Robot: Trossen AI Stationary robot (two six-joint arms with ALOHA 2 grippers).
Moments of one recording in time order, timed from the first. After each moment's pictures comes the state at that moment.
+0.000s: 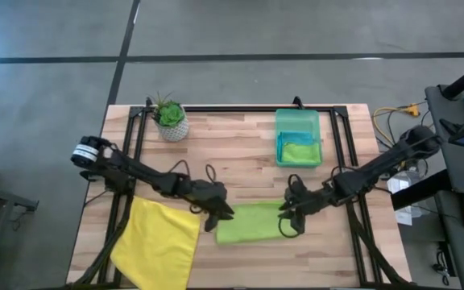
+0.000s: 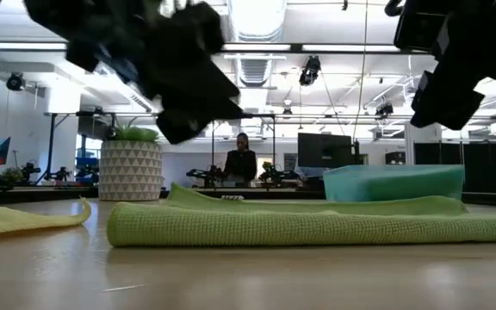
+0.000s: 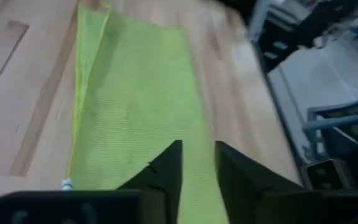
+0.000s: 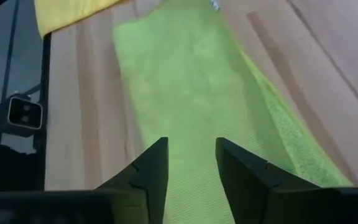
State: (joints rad) left arm -0.24 1.63 0.78 0.38 0.13 -0.50; right arm 0.48 1.24 0.61 -0.14 0.18 0.78
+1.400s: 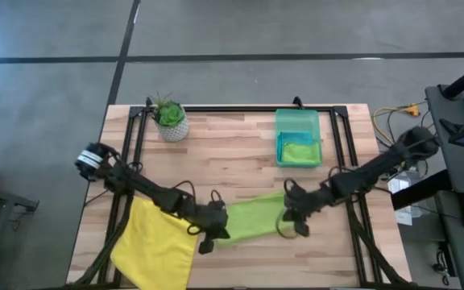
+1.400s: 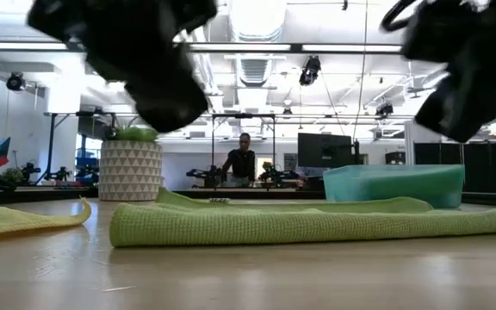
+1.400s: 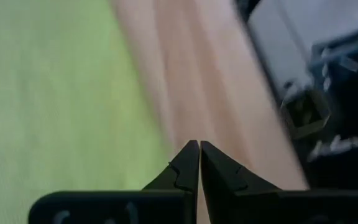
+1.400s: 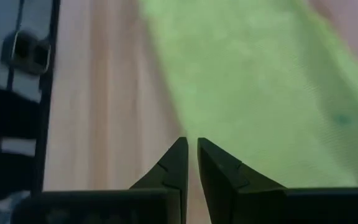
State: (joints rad) left arm -0.41 1.70 0.91 0.18 0.07 -0.41; right arm 0.48 1.27 0.58 -0.15 0.03 0.67
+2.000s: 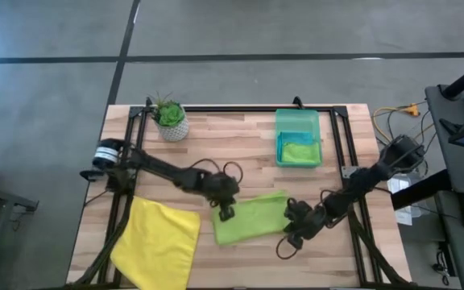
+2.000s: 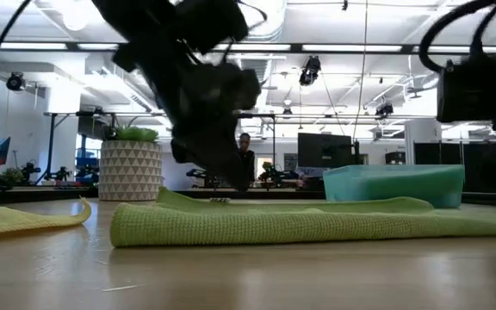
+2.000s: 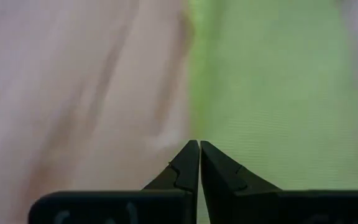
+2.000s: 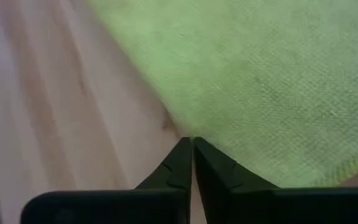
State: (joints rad) left arm -0.13 1.82 1.06 -0.15 0.00 -0.46; right arm 0.65 1.56 0.57 0.00 0.19 1.15
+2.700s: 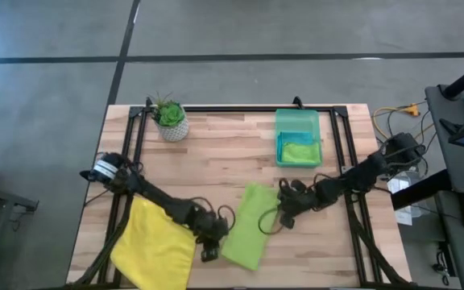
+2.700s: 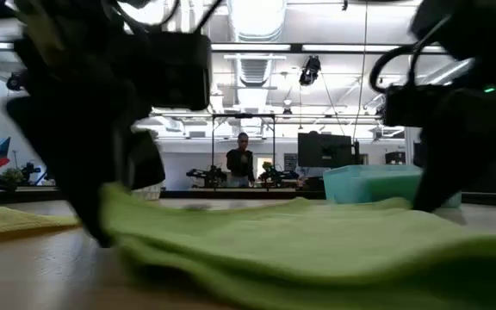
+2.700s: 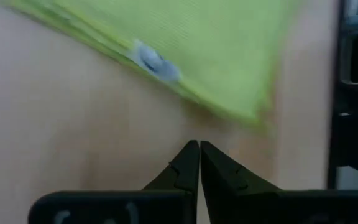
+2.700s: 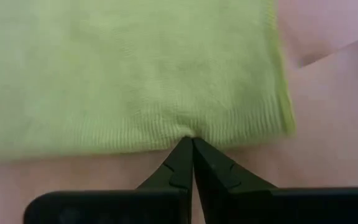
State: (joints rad) left arm -0.45 1.88 1.07 -0.14 0.17 -0.70; right arm 0.38 1.52 0.57 -0.13 0.24 0.78
